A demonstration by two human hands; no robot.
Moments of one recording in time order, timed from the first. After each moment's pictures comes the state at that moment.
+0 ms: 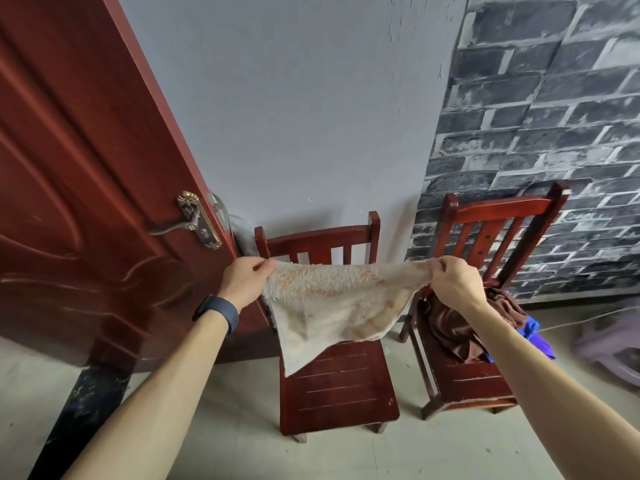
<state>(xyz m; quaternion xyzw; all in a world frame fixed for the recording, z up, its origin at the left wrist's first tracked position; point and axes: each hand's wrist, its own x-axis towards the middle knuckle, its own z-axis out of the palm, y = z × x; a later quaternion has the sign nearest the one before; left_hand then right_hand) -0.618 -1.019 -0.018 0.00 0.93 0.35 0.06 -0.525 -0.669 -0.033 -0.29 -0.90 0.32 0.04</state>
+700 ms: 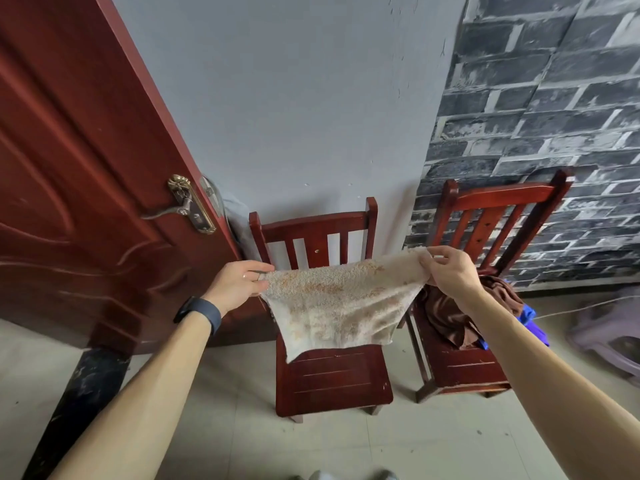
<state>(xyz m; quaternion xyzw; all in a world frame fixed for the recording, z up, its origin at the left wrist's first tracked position) -0.605 -1.036 -0.045 0.00 0.84 0.51 0.20 -0.531 -0.648 -0.062 -0.29 -0.81 0.51 0.02</state>
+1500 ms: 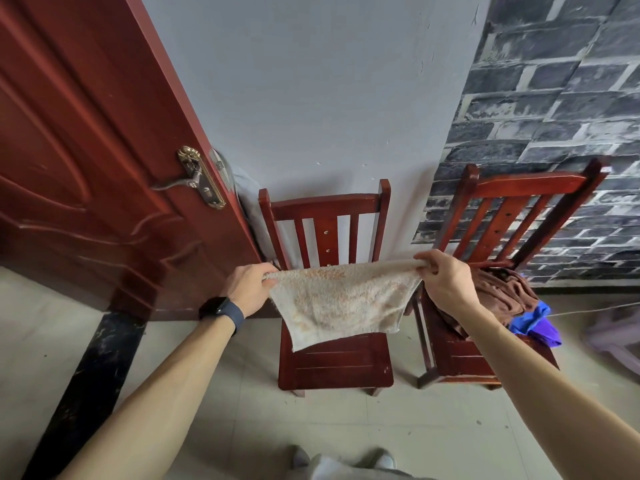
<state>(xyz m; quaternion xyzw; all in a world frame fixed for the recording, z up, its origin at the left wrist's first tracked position) -0.569 -1.025 -0.081 0.06 0.98 0.19 0.06 -0.510 -0.664 -0.086 -0.13 -0.92 0.36 0.06</state>
